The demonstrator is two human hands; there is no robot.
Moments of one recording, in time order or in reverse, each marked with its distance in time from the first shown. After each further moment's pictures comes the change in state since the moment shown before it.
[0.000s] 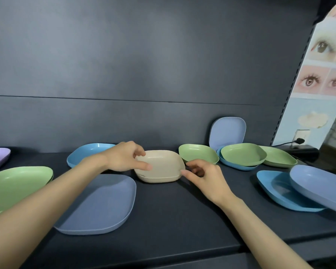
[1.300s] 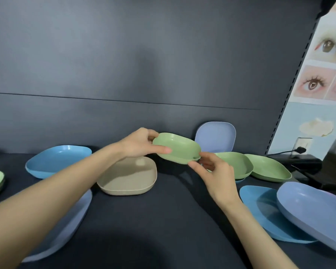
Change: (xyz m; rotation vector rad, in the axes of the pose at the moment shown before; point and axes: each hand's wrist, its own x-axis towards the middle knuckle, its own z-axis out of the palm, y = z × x) left_hand 0.075 0.095 0.019 -0.413 0.087 0.054; right_hand 0.030 0.041 -0.064 0.140 0.154 0.151
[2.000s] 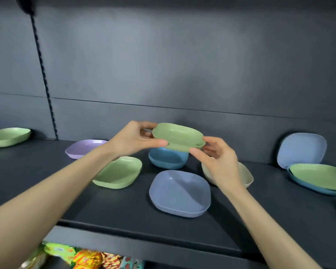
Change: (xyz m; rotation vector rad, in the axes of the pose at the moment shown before) left_hand -0.215 -0.072 -0.171 -0.172 0.283 0.072; right_hand -0.078 -0.166 0.156 0.406 -0.145 -0.177
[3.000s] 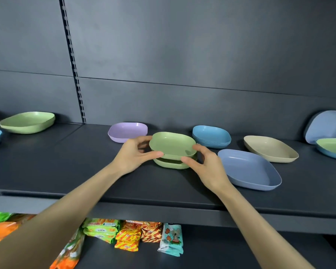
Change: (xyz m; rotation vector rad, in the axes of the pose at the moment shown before) left_hand -0.075 -0.163 -0.114 -0.102 0.050 -0.091; right_hand -0.065 -0.005 0.183 -0.338 -0.157 0.167
